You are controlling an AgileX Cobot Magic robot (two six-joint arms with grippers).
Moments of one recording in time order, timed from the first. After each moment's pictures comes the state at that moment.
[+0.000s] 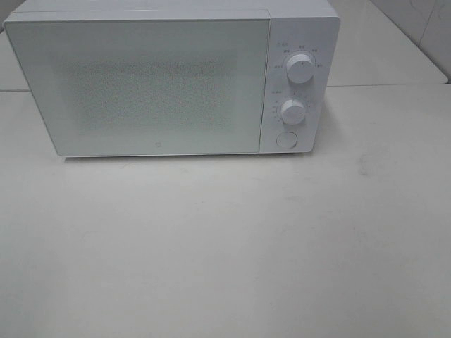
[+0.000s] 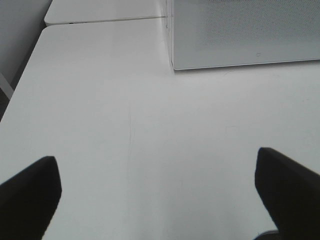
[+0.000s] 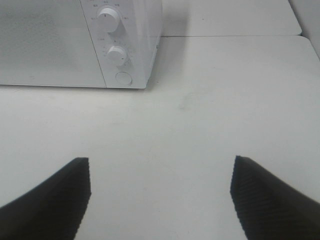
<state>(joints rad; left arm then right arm) 0.05 0.00 -0.52 -0.09 1.08 0.13 0.09 0.03 -0.59 0.05 1.02 0.05</state>
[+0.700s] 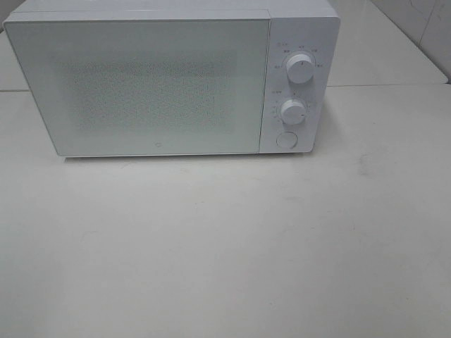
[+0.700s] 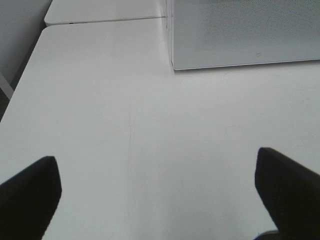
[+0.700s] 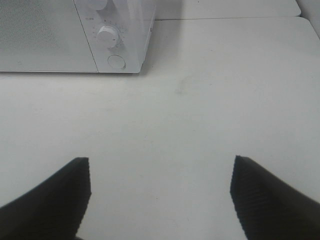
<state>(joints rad) 0.05 0.00 -0.52 -0.09 1.08 0.13 0.08 0.00 -0.50 0.05 1.00 0.05</state>
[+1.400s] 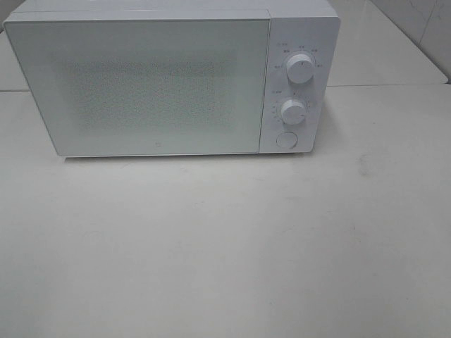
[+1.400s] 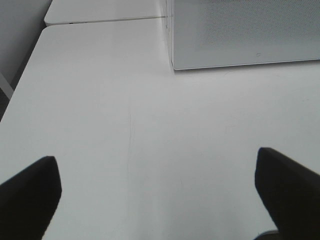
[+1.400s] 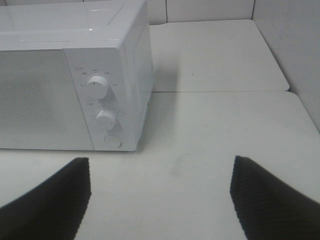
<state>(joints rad) 0.05 0.00 -0.52 -0.09 1.08 0.13 0.08 0.25 -0.55 0.02 0.61 0.05</state>
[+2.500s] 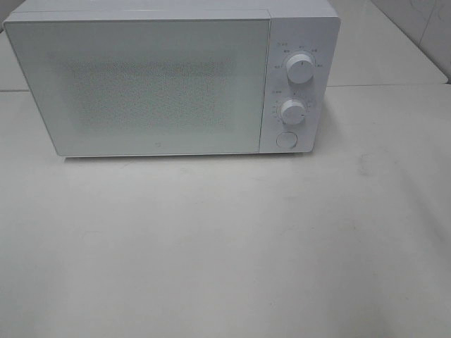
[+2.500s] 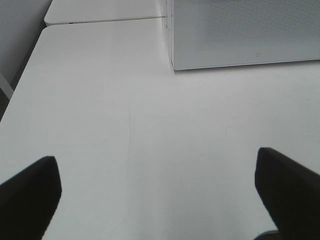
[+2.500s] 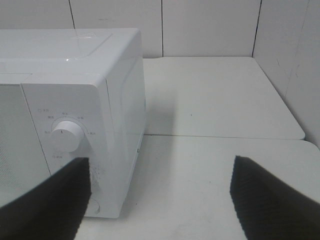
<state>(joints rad) 0.05 0.00 -0.52 -0.09 1.08 0.13 0.08 0.79 -0.35 -0.02 -0.28 0.05</state>
